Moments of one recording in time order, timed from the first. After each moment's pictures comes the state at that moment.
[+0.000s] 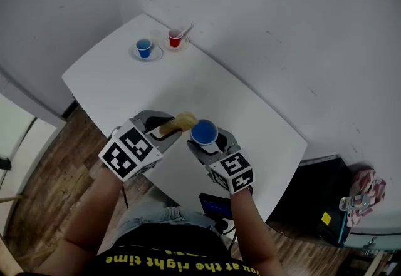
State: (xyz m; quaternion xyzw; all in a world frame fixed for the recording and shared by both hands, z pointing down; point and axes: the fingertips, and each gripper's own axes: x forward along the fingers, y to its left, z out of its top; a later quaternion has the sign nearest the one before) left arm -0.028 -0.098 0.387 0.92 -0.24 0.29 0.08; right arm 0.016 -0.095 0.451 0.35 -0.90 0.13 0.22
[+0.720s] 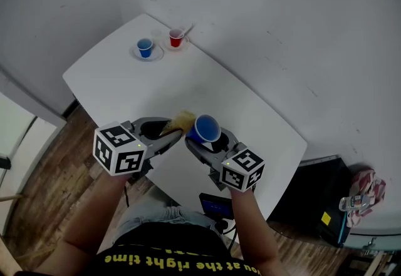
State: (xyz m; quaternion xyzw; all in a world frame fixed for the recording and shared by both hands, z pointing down) left arm -0.031 -0.093 0.382 0.93 -0.23 0.11 0.26; right arm 0.002 -0.093 0.407 0.30 -0.93 0.20 0.08
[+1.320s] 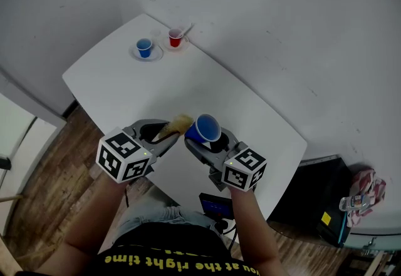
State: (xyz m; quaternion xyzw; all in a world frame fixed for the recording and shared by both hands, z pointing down) left arm -0.035 -0.092 0.399 0.93 -0.26 0.17 0.20; right arm 0.001 -0.094 0.398 0.29 -0.93 0.22 0.05
